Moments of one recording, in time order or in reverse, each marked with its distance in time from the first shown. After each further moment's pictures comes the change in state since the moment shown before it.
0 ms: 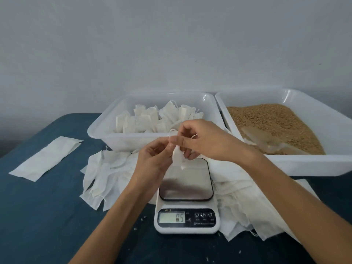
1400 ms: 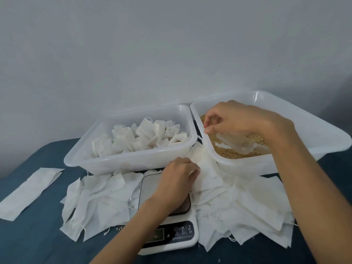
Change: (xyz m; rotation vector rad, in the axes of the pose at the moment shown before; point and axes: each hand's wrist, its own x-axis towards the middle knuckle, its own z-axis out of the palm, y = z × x) left_hand 0.031 -0.052 0.071 1.400 -0.246 0.295; right_hand -0.041 0.011 -0.133 -0.573 0.097 0.207
